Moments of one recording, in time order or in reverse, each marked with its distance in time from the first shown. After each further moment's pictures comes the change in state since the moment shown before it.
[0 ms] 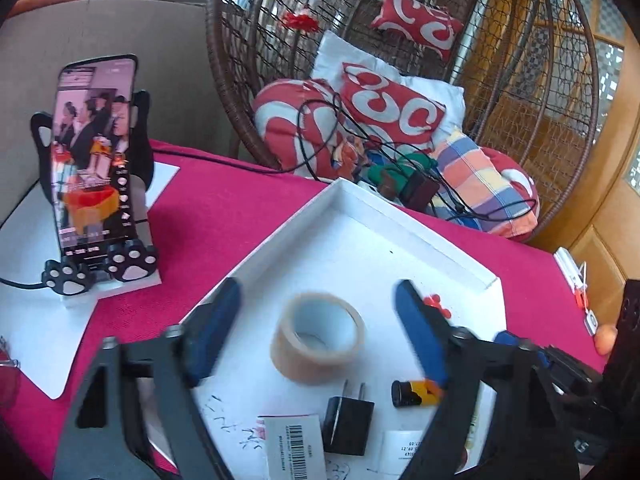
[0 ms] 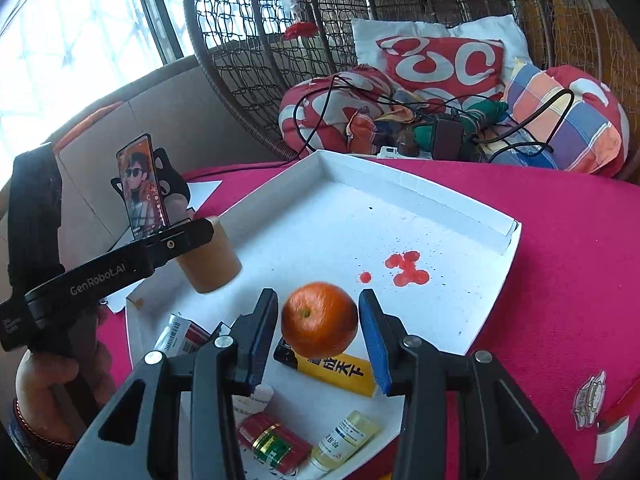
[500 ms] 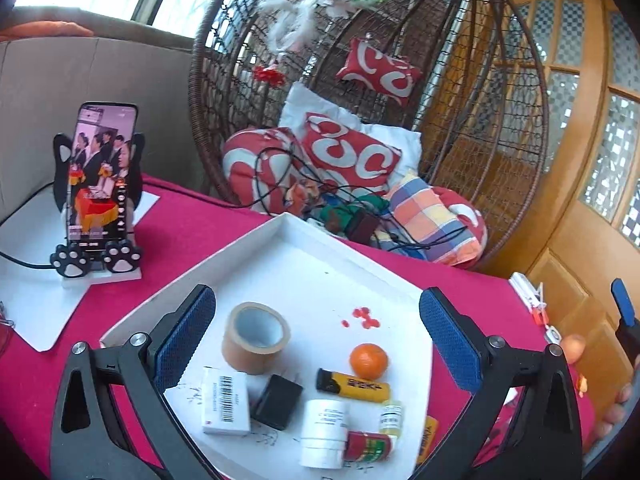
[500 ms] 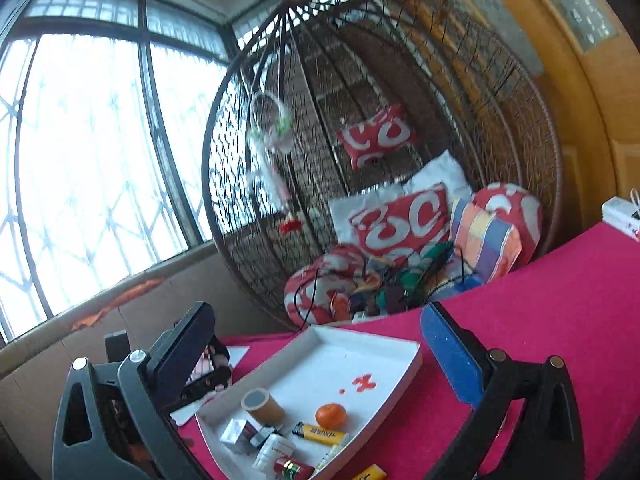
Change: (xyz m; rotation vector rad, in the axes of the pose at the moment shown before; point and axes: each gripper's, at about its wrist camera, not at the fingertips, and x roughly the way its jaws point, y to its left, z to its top) left arm -0.069 -0.040 -0.027 0.003 -0.158 -0.166; right arm -0.214 -0.035 -0.023 0.140 -0.731 0.020
